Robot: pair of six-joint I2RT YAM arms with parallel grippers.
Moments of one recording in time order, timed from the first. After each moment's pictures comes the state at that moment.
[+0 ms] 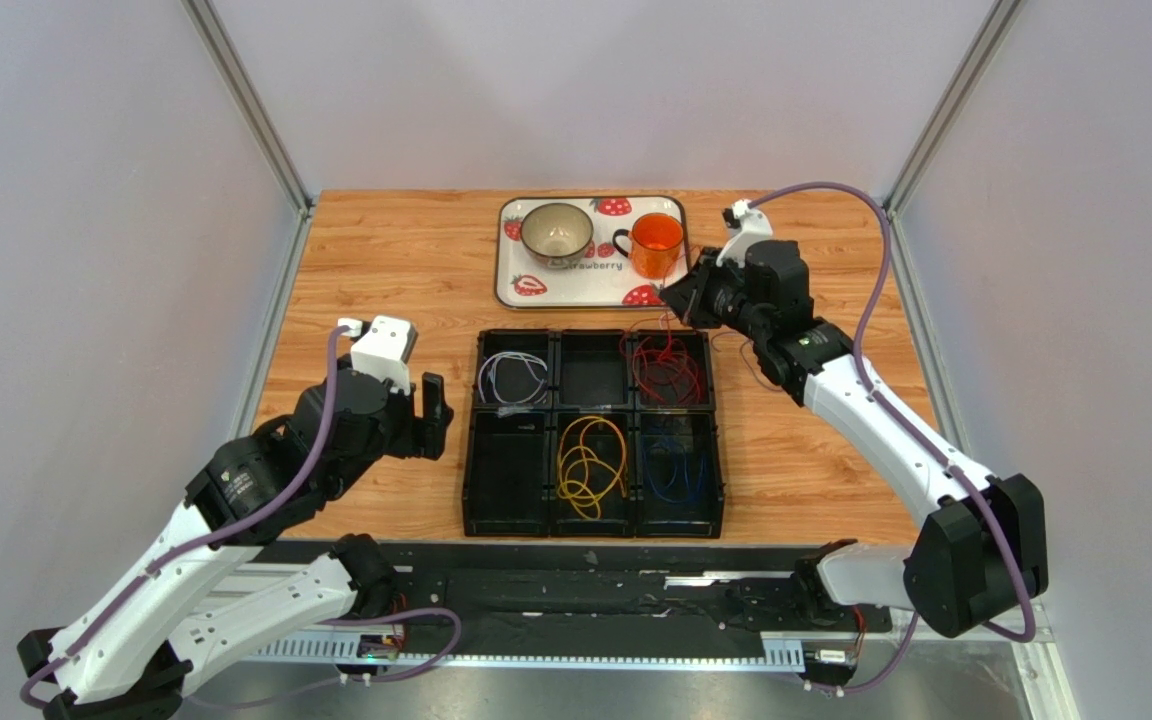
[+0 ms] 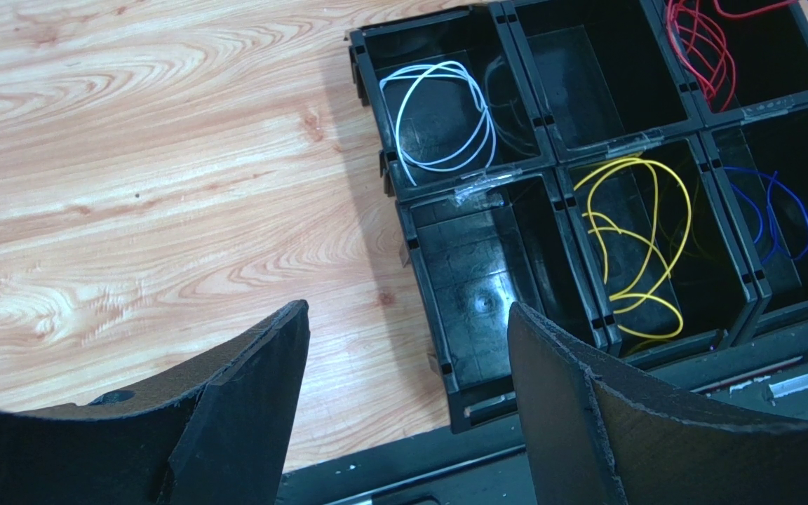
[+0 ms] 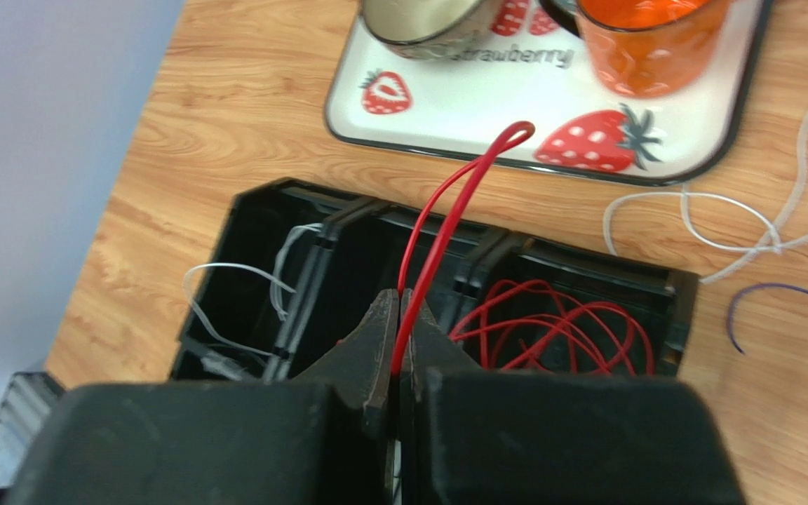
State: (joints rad) left arm -0.84 0.66 1.04 -0.97 -0.44 -0.36; right arm 0.40 1.29 1.02 -0.07 -0.19 0.47
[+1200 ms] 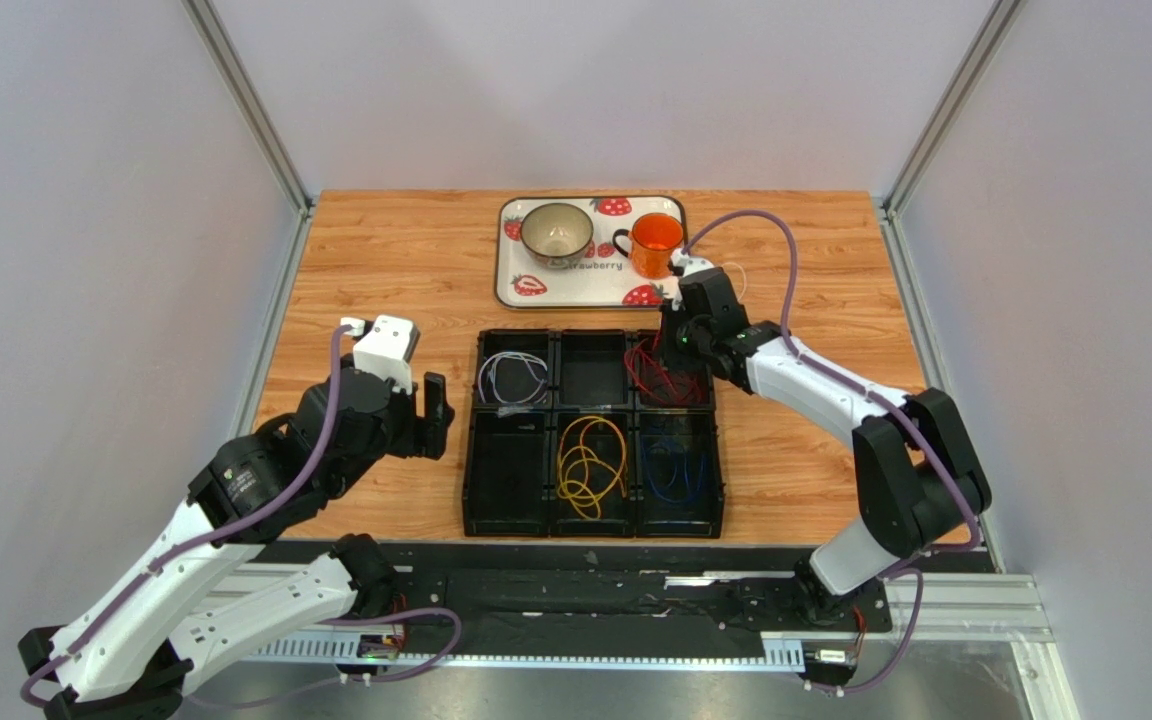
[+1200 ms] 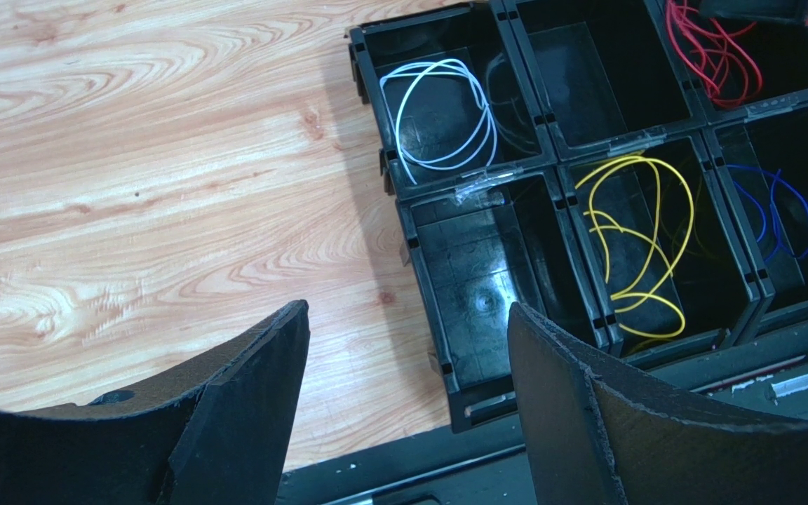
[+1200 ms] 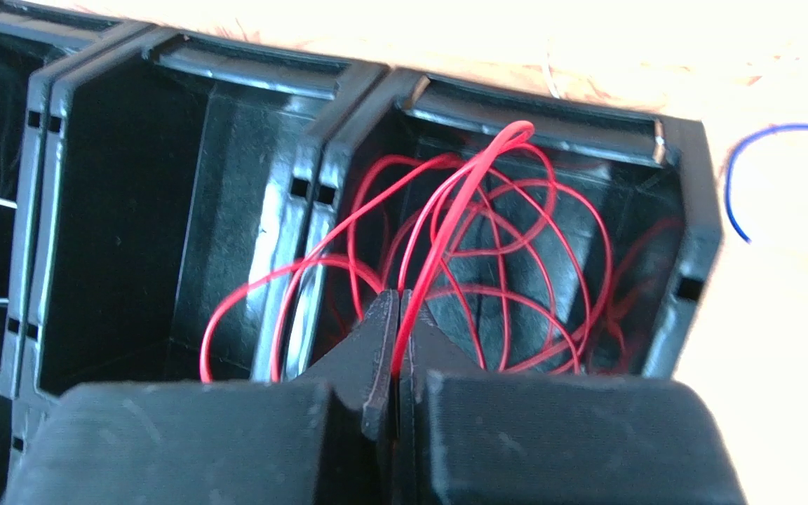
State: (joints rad) left arm -0.84 0.67 1.04 -0.97 -0.44 -0.36; right arm 0.48 1.55 1.00 -0.20 -0.02 0.37
